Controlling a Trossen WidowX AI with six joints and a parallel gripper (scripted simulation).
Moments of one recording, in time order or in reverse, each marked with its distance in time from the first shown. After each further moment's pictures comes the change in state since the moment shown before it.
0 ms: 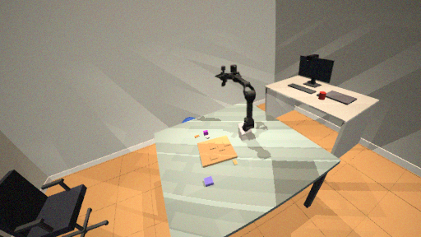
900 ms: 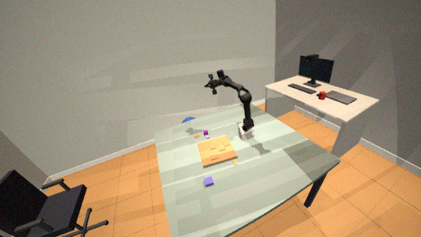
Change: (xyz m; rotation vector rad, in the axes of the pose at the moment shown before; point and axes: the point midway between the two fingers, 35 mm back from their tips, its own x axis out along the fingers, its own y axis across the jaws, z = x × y) arm 0.074 0.072 0.109 0.260 -0.072 0.277
